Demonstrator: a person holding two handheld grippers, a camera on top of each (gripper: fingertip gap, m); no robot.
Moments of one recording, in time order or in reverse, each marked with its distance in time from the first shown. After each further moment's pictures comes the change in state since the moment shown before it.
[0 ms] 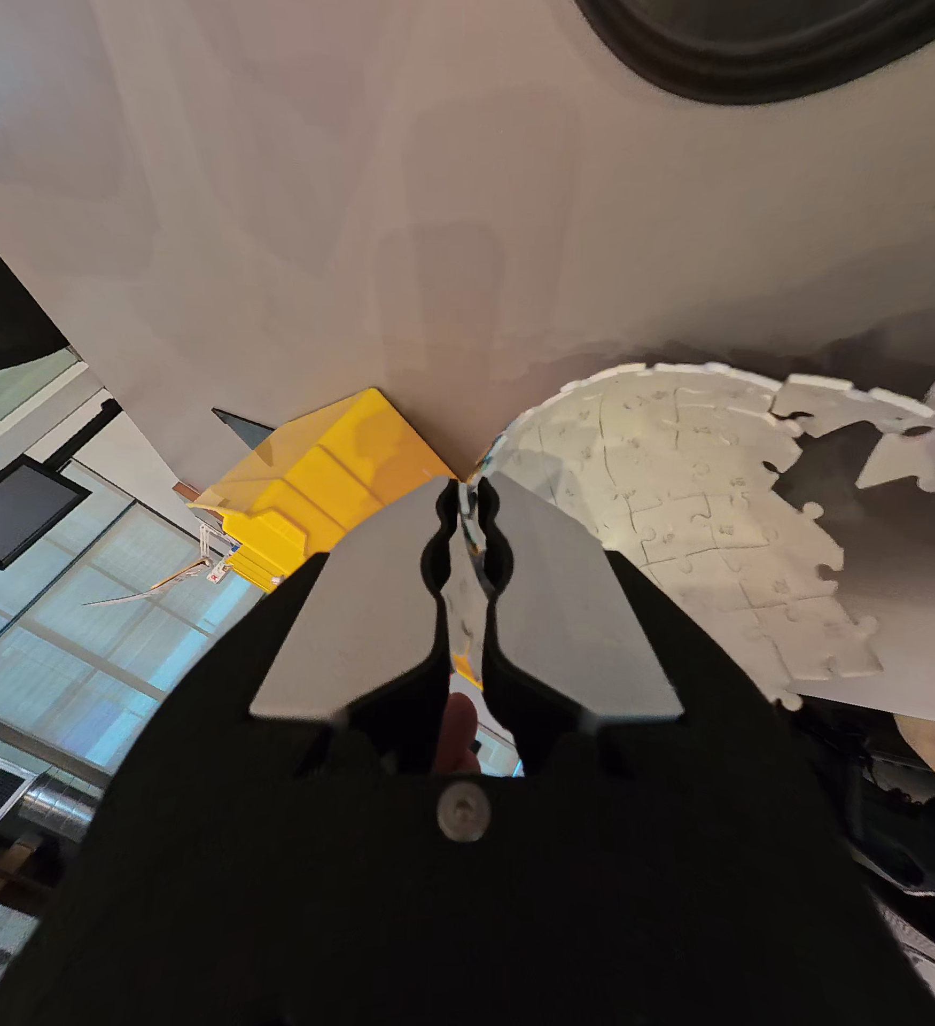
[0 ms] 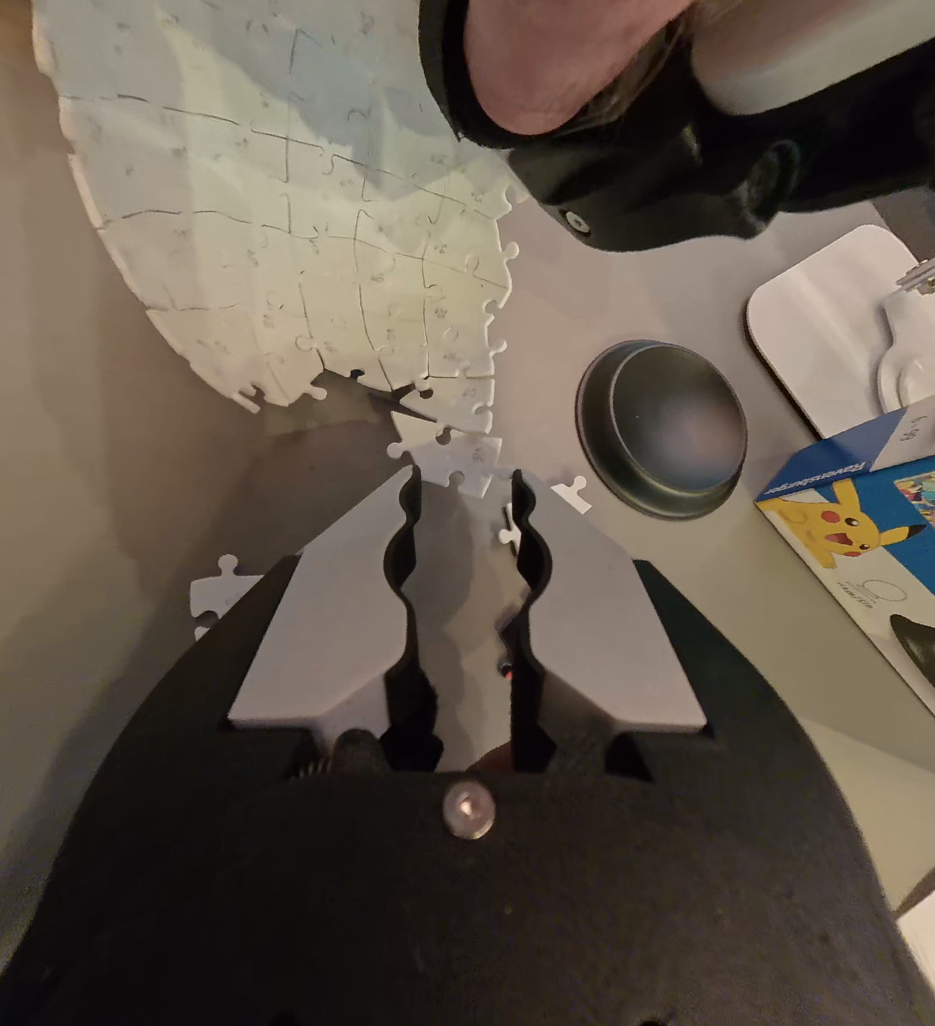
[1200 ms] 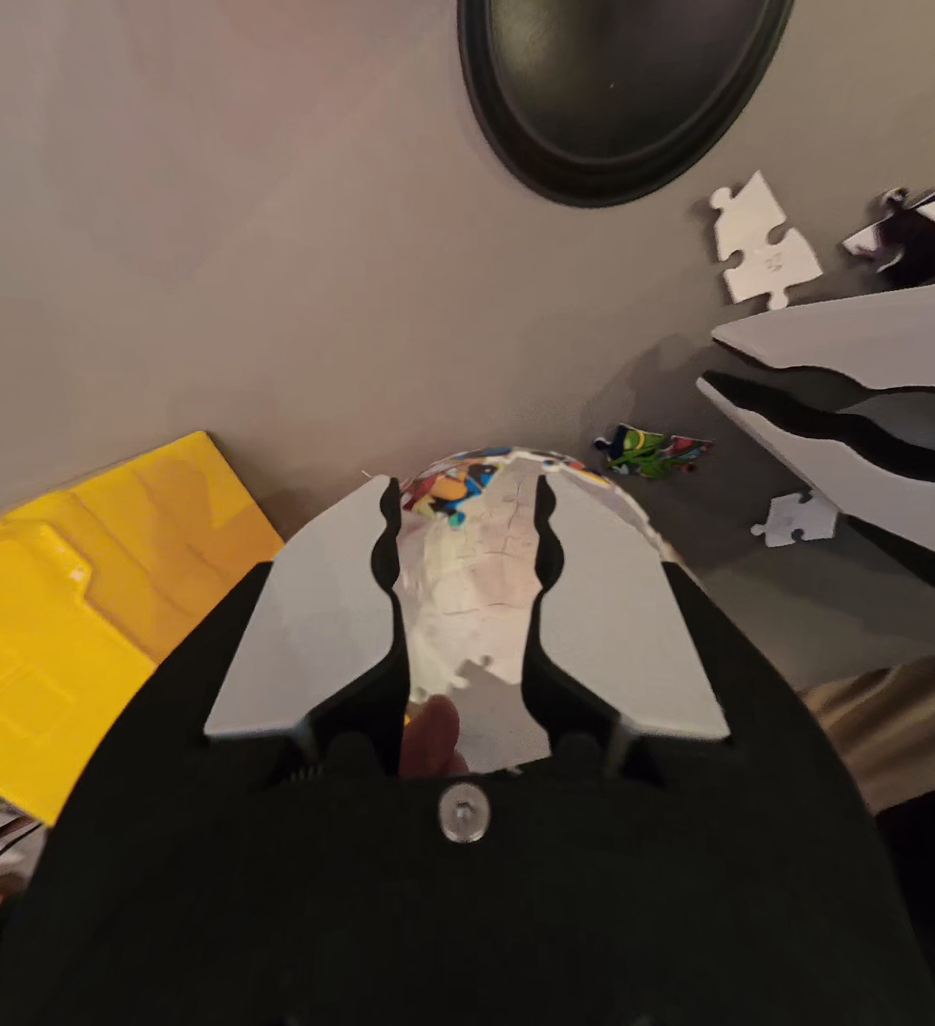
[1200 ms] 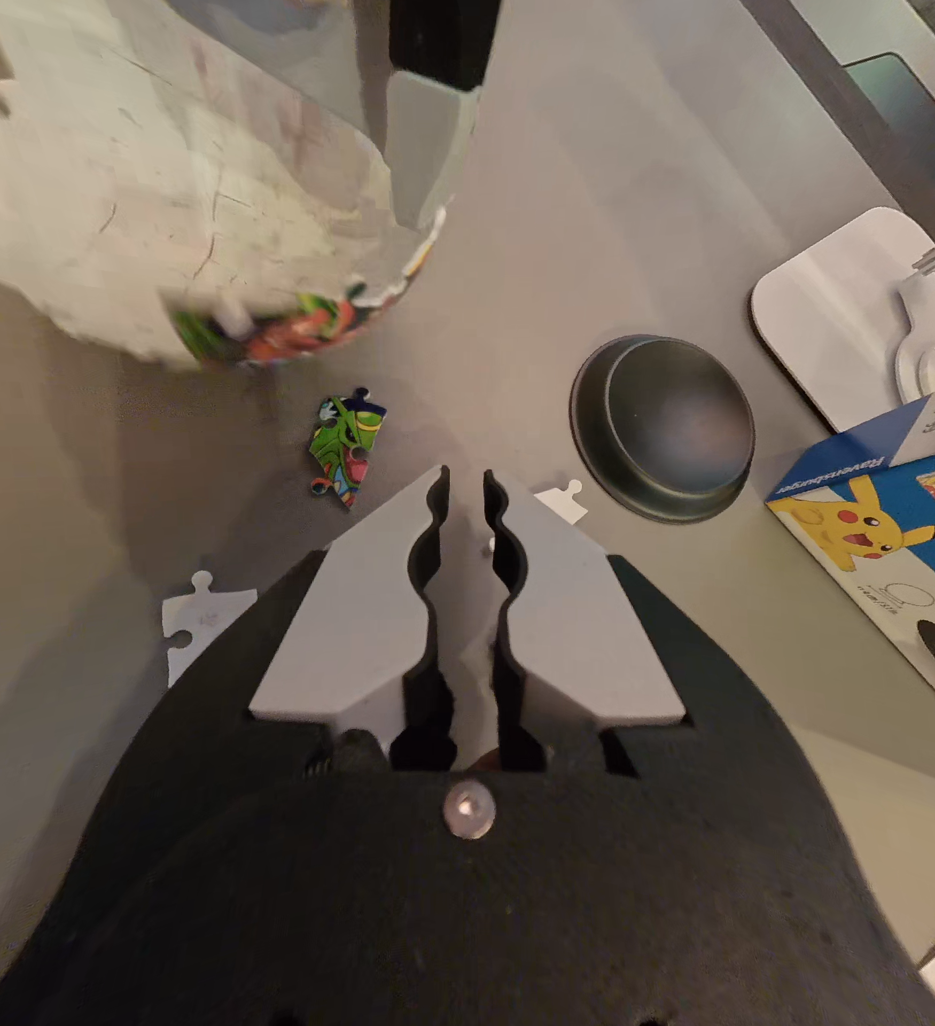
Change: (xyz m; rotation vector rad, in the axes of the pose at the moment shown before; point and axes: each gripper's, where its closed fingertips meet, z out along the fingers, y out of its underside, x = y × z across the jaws) left arm 0.030 0.005 -0.016 0.413 0.468 -0.255; right arm 0.006 0.002 0.007 0.013 -0.013 0.037
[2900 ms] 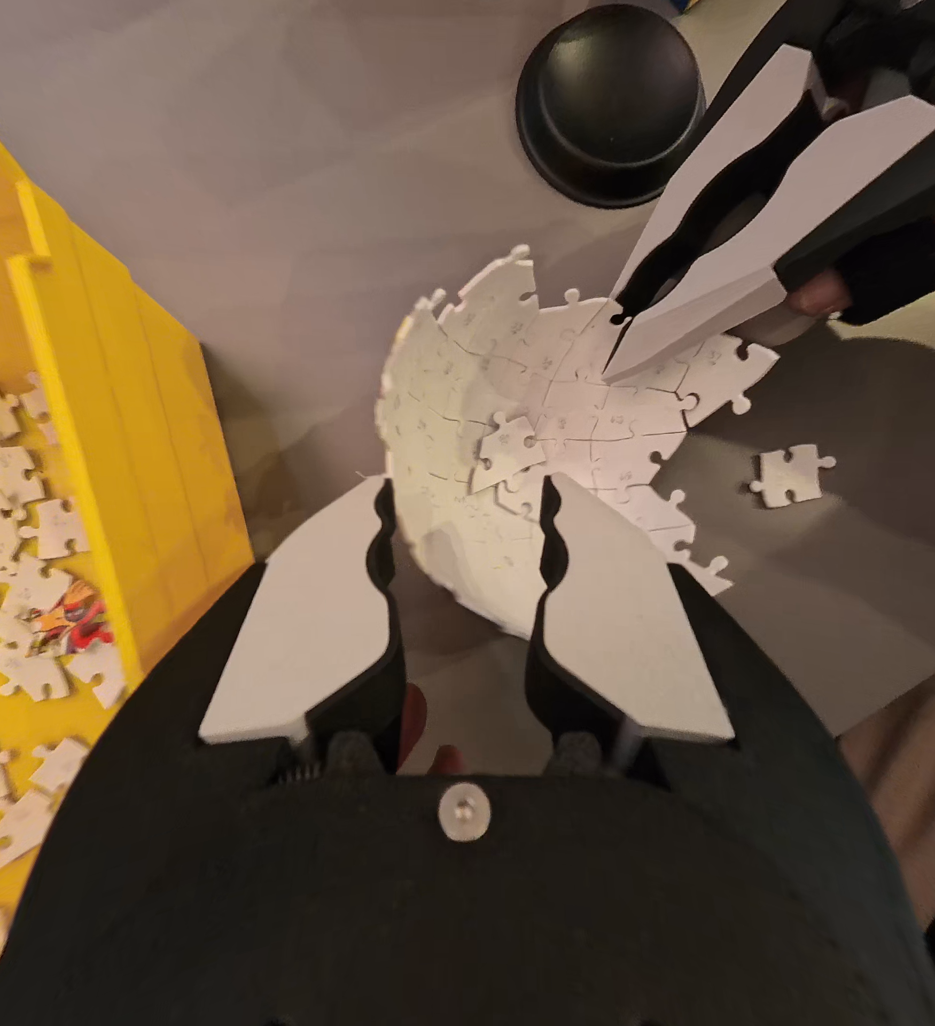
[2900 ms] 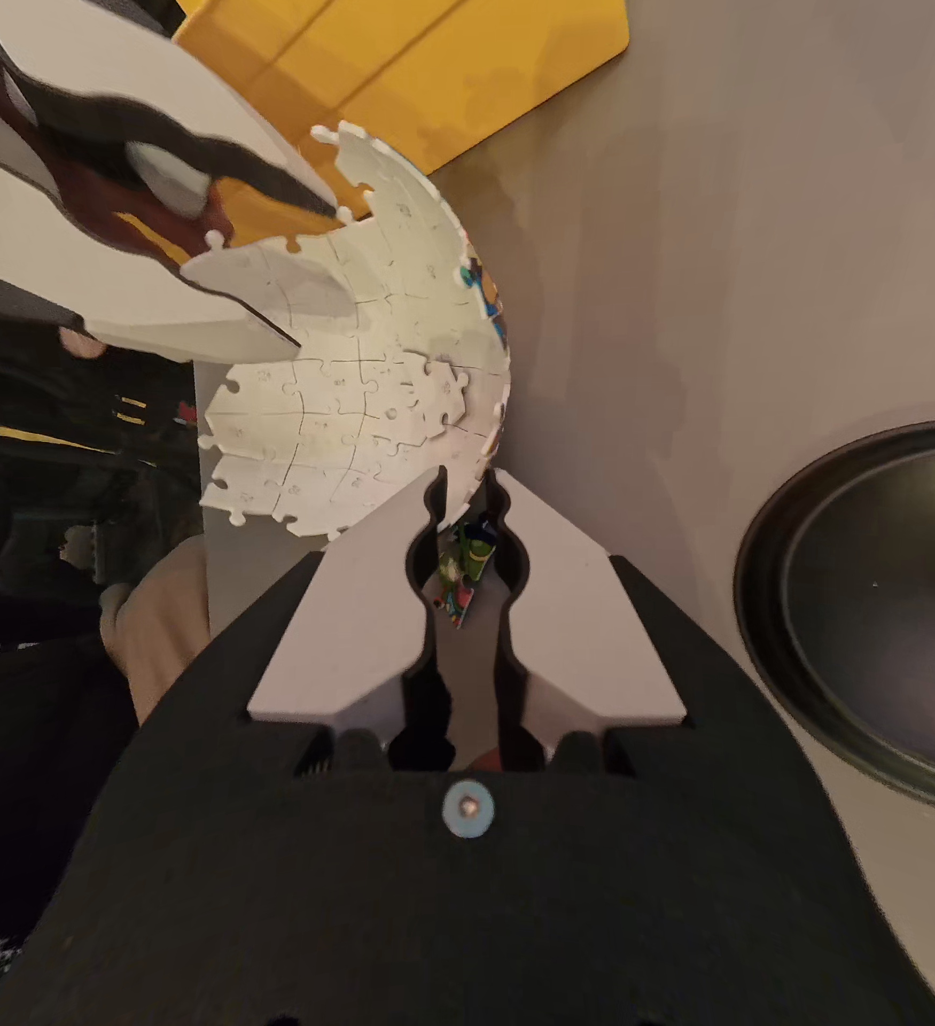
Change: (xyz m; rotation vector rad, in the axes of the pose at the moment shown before) left arm -0.011 0.064 -0.002 0.556 0.130 -0.183; right arm -0.036 -0.044 0.023 -0.101 -0.728 0.366
